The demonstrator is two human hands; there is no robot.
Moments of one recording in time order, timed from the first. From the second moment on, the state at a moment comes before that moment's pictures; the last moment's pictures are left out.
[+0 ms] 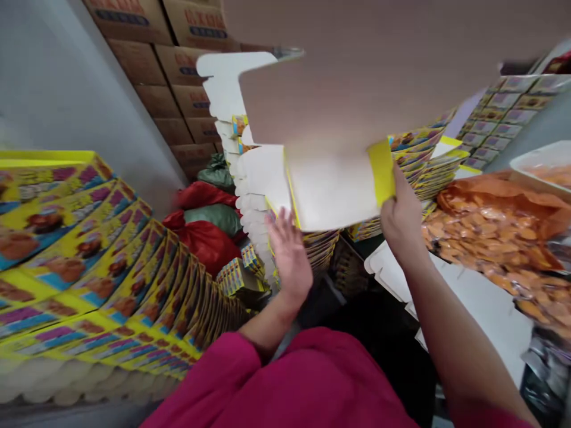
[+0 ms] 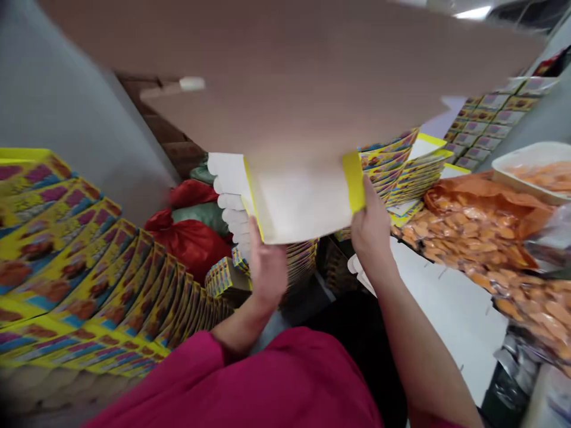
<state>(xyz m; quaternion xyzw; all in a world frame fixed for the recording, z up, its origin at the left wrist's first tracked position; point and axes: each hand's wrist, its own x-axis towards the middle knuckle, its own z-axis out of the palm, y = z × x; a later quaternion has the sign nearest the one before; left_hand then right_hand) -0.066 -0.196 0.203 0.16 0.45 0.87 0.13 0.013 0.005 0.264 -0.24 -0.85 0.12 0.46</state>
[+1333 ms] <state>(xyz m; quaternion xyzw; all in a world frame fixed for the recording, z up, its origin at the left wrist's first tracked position) -0.100 -0.198 0.222 0.56 0.61 0.44 -0.36 0.246 0.049 -0.001 -0.48 -0.88 0.09 -0.01</state>
